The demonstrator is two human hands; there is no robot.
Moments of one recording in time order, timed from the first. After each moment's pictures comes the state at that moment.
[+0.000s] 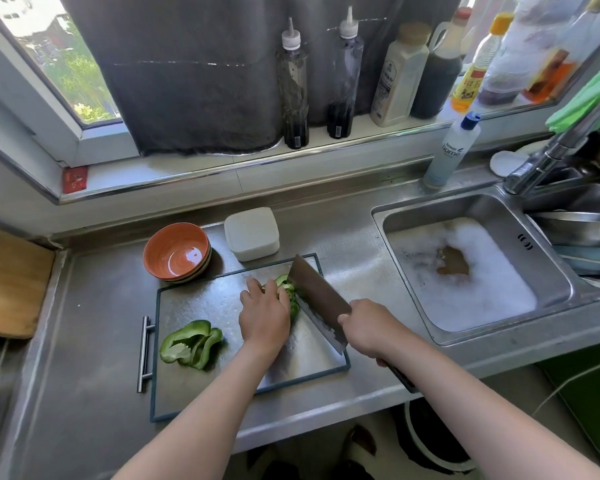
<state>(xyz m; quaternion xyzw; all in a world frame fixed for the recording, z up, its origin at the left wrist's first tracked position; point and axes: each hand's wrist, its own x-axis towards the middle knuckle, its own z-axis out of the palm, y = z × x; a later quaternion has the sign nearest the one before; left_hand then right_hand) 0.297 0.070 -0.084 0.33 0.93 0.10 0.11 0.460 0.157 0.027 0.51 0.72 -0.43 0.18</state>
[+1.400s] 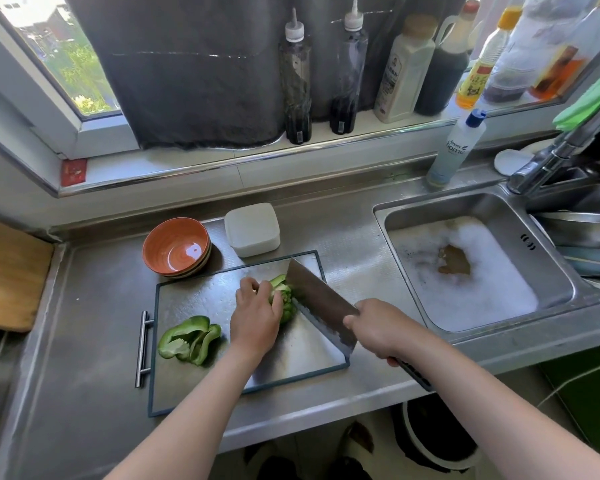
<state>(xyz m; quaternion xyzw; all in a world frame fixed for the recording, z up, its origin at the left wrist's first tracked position) 0.285 0.048 -0.090 0.37 0.90 0.21 0.12 0.471 0.165 0.030 0.48 0.72 -0.46 0.20</state>
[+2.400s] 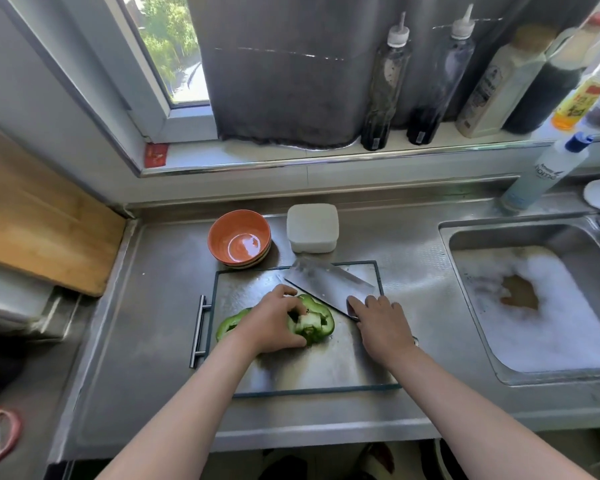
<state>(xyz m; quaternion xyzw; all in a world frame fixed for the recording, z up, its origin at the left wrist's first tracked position) 0.206 -0.012 -0.063 0.47 0.81 0.16 0.30 0.389 0.149 -0.088 0.29 0.94 -0.10 0.13</state>
